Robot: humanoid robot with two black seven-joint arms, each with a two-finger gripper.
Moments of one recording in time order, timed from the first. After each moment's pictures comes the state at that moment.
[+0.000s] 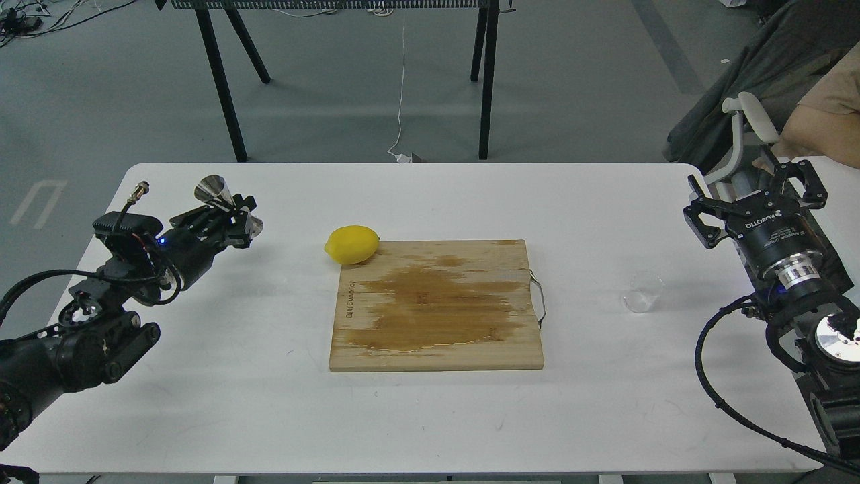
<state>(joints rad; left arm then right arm) -0.66 0.38 -0.59 -0.55 1.77 0.35 -0.49 0.31 -0.39 1.34 0.90 0.20 0.49 -0.08</state>
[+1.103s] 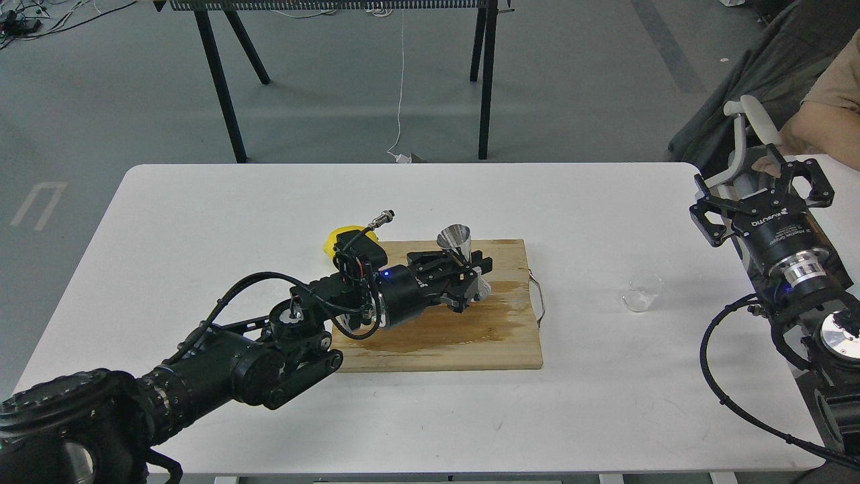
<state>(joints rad) -0.70 -0.02 -0.37 -0.68 1.86 0.25 -0.49 0.32 -0.40 1.34 0.87 0.20 0.49 -0.08</state>
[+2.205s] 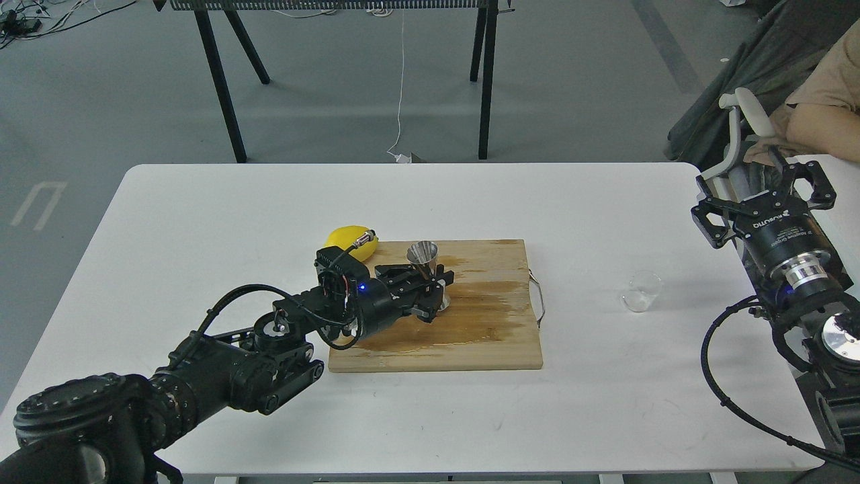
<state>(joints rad) -0.70 -0.04 -0.30 -0.50 1.86 0.30 -0.49 0.32 -0.40 1.34 0.88 0.20 0.49 -0.08</state>
